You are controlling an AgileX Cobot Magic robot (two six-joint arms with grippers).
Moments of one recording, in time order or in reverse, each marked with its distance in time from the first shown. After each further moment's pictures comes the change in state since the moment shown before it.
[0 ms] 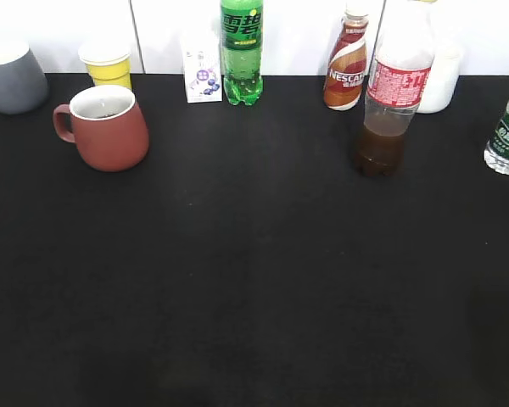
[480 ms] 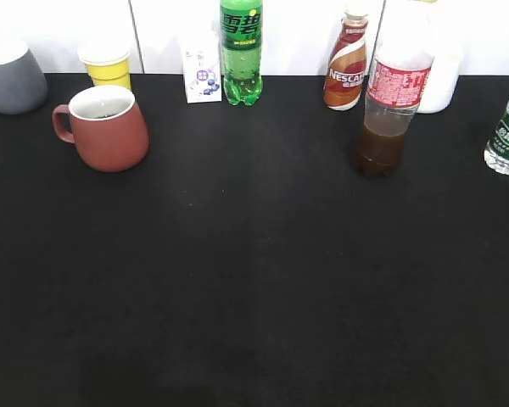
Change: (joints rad) left arm 0.000 -0.068 0.036 -0.008 -0.070 0.046; right arm 0.001 -0.384 0.191 0.027 0.095 -0.001
